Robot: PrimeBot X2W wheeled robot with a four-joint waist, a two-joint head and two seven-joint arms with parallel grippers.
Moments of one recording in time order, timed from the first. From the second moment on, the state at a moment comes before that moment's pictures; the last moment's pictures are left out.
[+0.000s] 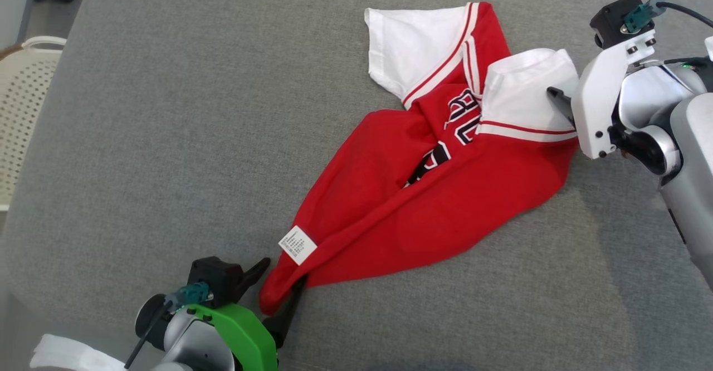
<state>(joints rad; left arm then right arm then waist) -0.06 0.29 -0.42 0.00 -0.47 -0.12 0.28 -0.77 -0.45 0.36 0.32 0.41 0.13 0.77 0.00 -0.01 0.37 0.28</state>
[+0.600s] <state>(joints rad) -0.12 0.30 -0.52 0.10 -0.53 -0.13 0.23 -0.79 -0.44 0.35 0.40 0.47 0.13 0.73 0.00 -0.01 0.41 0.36</state>
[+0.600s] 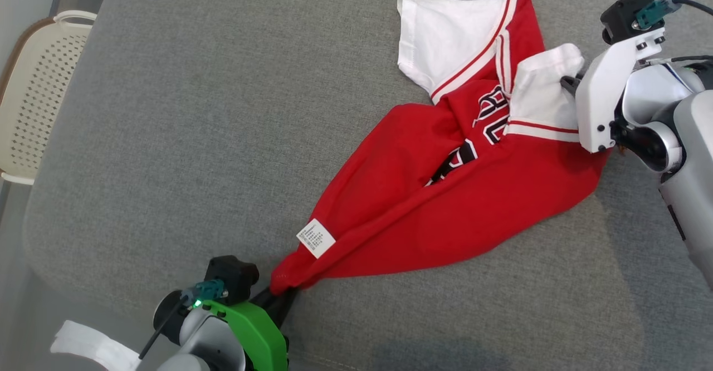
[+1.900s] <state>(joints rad) -0.32 0.77 0.04 -0.76 -0.85 0.04 0.56 -0.76 -0.38 -0.27 -0.49 0.69 0.13 0.63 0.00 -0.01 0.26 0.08</state>
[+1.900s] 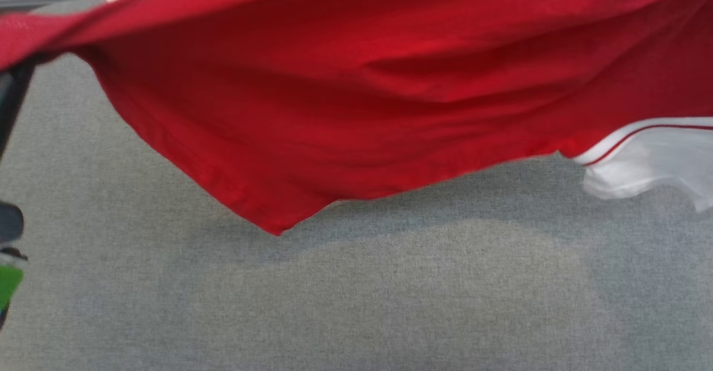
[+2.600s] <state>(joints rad) -1.43 0.44 -0.37 0.32 -0.54 -0.12 0.14 -1.53 -0.11 -0.15 0.33 0.14 0.13 0.10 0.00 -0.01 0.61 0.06</state>
